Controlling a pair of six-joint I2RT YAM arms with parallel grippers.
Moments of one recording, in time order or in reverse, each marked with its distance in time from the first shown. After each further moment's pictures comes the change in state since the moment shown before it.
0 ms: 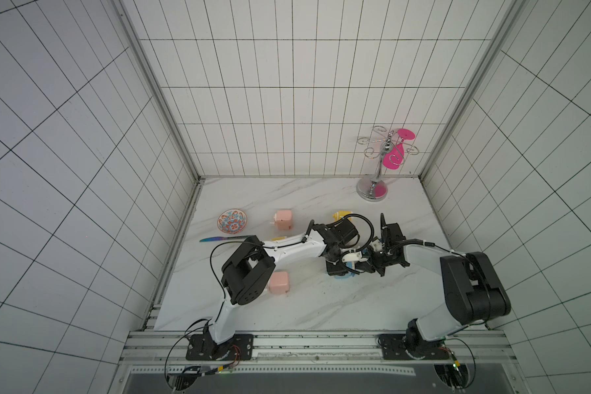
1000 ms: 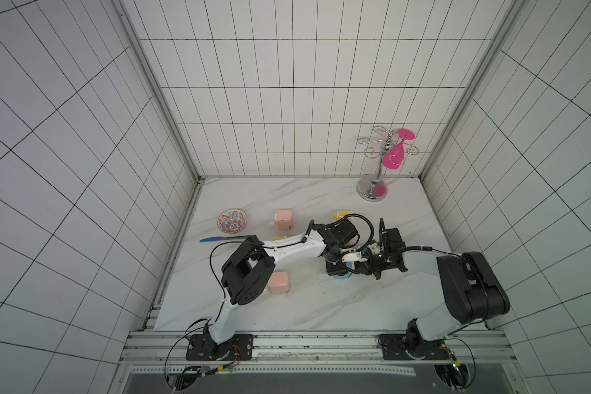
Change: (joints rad) left arm 0.000 0.000 0.000 -0.005 0.004 0.000; right arm 0.008 0.011 -0.095 0.195 -0.100 0.112
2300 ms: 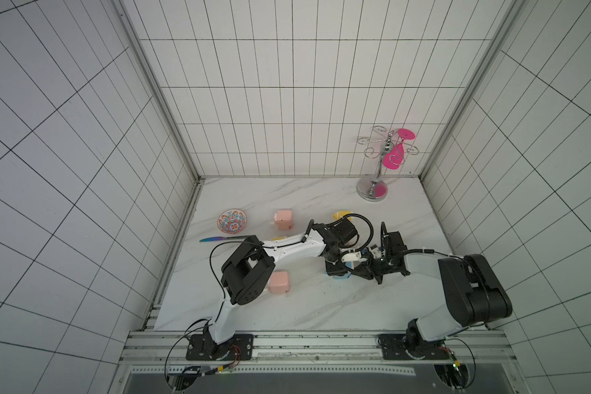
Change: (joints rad) left arm 0.002 0.000 0.000 -0.008 0.002 0.000; right arm -0.022 -0.025 -0.034 -0.047 -0.021 -0.001
